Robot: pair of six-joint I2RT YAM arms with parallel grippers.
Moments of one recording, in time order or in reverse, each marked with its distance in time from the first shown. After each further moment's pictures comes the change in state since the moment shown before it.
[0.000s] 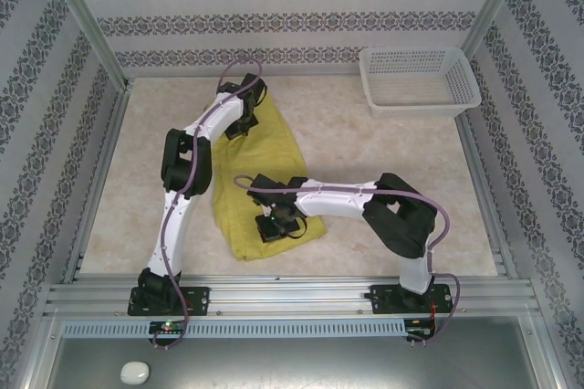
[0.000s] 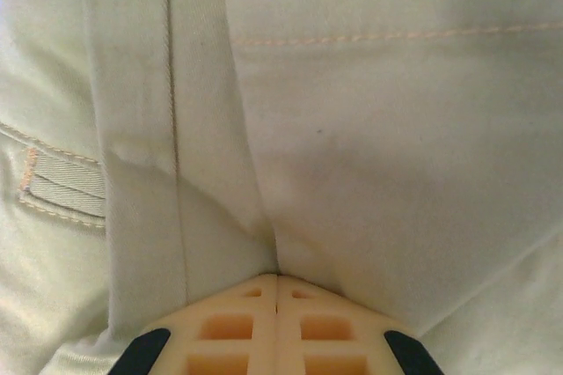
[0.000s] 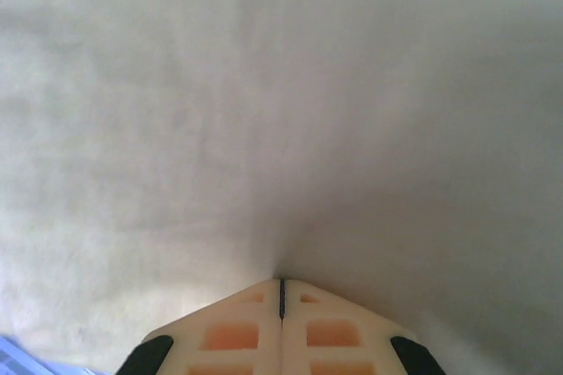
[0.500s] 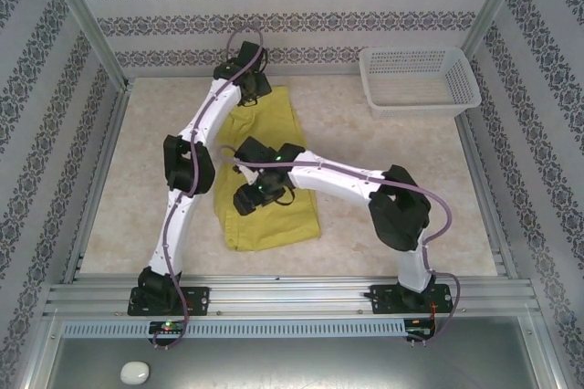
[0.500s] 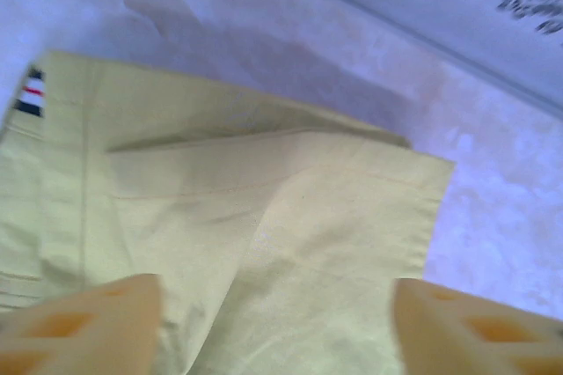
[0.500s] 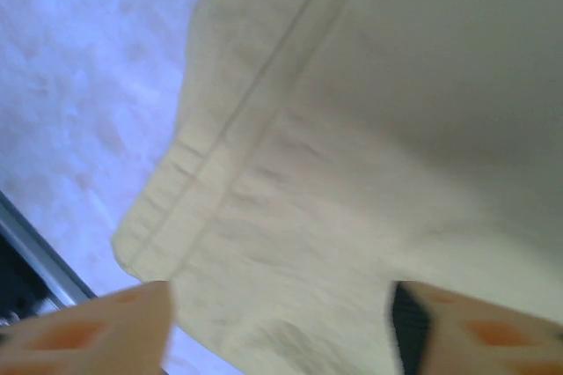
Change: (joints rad) left arm 0.014 0.024 0.352 0.063 0.153 0.185; right arm -0.079 0.000 0.317 -0.179 0.089 -0.342
